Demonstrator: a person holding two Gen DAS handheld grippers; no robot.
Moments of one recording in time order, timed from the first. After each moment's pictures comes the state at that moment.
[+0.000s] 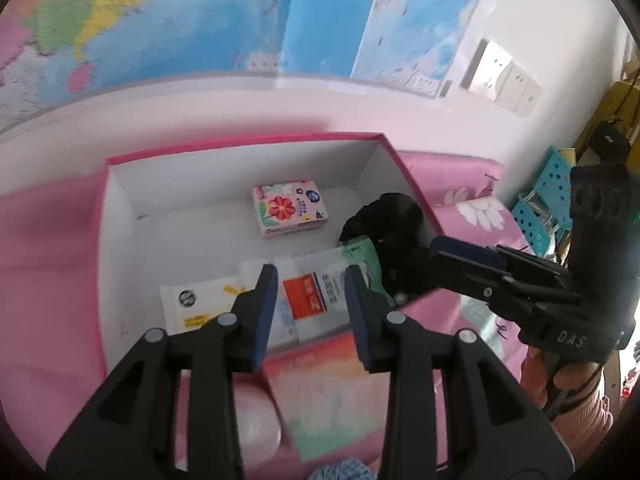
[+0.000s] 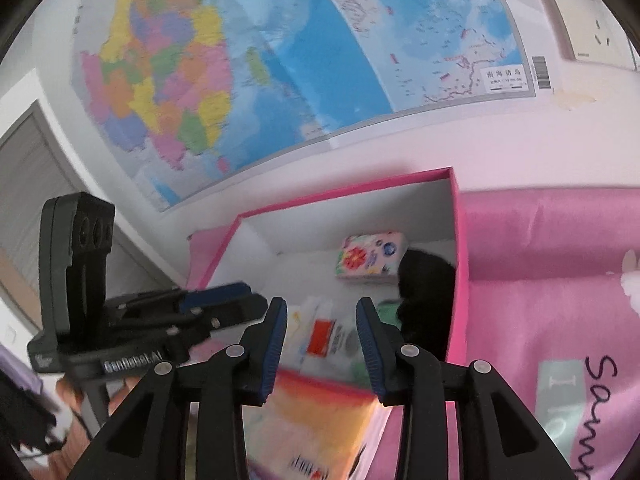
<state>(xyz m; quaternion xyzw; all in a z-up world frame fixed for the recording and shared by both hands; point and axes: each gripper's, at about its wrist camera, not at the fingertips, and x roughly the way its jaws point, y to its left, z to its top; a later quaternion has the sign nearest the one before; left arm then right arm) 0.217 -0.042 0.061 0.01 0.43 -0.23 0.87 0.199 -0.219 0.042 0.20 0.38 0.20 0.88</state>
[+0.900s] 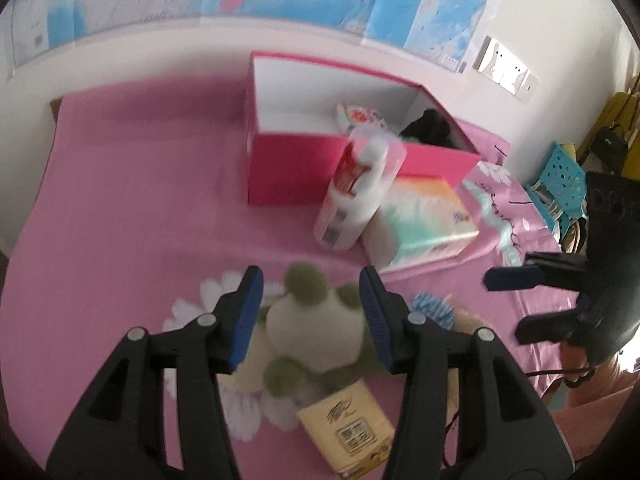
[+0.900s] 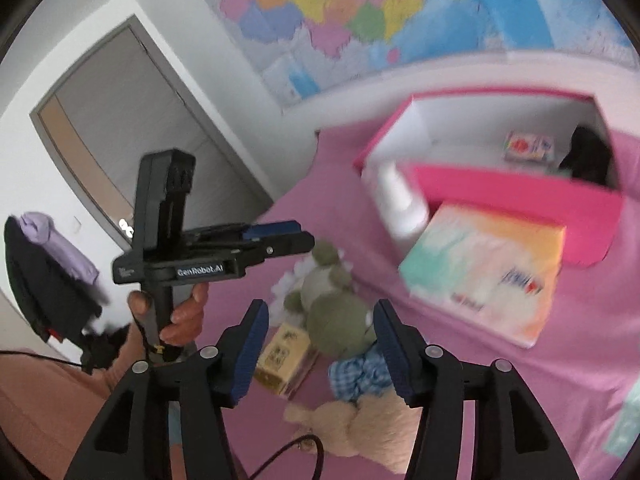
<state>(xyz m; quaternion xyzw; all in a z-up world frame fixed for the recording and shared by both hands) 0.087 0.088 0.014 -0.03 0.44 -0.18 0.88 0.071 -0.112 0.029 0.13 0.42 0.39 0.81</state>
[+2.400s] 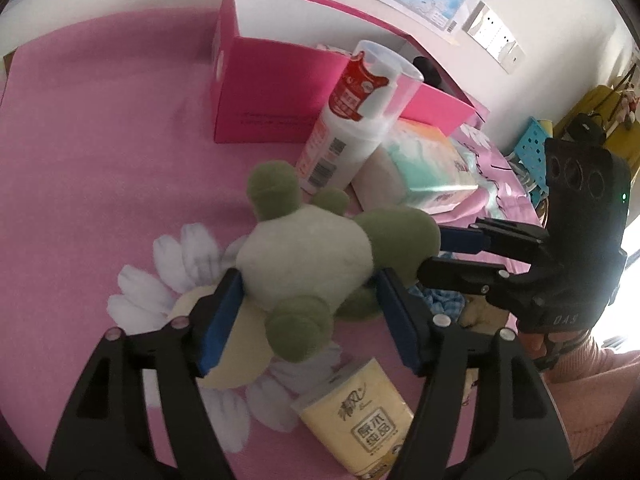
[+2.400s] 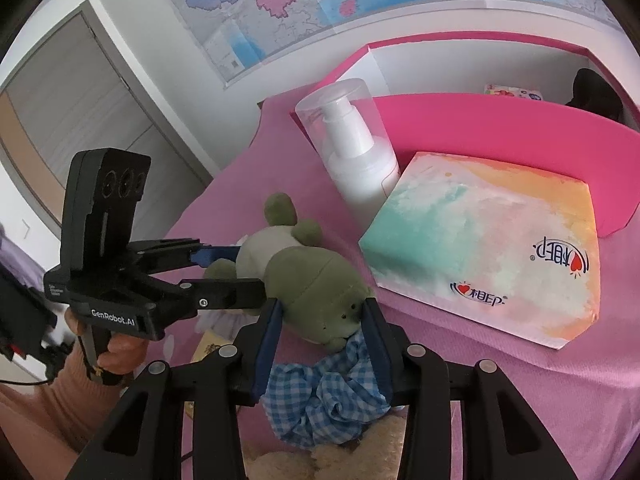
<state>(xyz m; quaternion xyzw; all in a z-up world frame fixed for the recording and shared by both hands) 0.105 0.088 -0.033 -0.05 0.49 -0.25 0.83 0.097 -0.081 -0.029 0.11 0.46 0.31 0.83</state>
